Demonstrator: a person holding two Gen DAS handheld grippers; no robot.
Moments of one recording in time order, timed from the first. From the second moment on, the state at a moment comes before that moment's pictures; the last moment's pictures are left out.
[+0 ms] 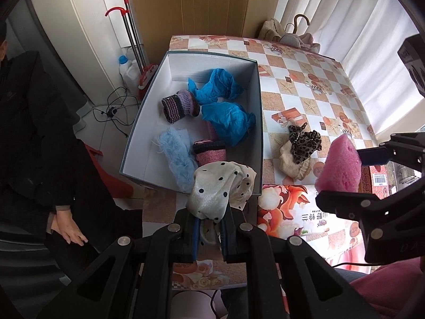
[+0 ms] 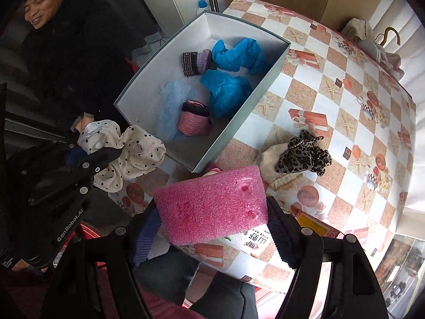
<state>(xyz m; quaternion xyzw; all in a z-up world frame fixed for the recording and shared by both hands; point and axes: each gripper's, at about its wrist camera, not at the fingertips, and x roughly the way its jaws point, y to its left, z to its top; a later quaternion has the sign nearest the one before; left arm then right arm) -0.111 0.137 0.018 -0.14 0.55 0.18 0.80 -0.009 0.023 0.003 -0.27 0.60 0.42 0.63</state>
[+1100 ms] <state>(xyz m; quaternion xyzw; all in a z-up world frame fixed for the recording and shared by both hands) -0.144 0.144 0.031 -0.17 0.53 0.28 0.79 -0.019 0.064 -0.017 -0.30 0.62 0.46 0.56</state>
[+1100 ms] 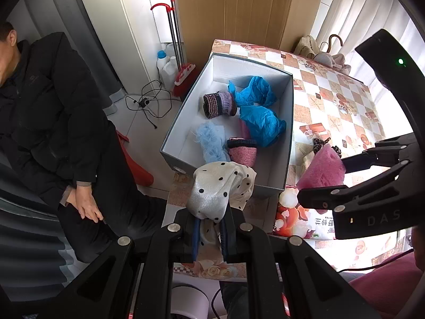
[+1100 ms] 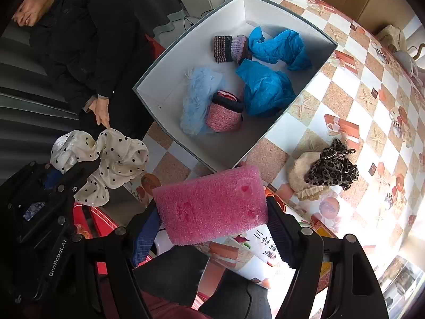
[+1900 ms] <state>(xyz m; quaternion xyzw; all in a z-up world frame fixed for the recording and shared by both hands) -0.136 0.146 0.017 -0.17 0.54 0.26 0.78 0.005 0.058 -0.021 -0.27 0.64 0.43 0.58</state>
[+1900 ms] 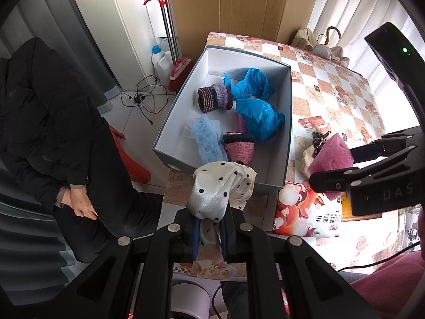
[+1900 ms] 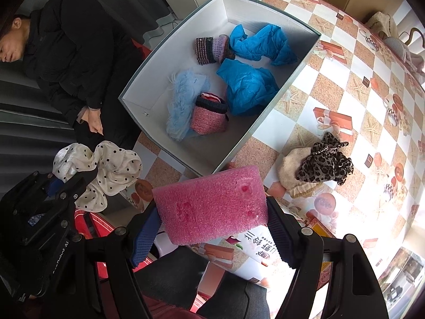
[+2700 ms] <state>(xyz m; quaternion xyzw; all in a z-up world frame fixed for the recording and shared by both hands) -0.065 0.218 -0.009 -0.20 0.55 0.26 0.76 0.075 0.123 -0.007 -0.22 0.62 0.43 0.62</state>
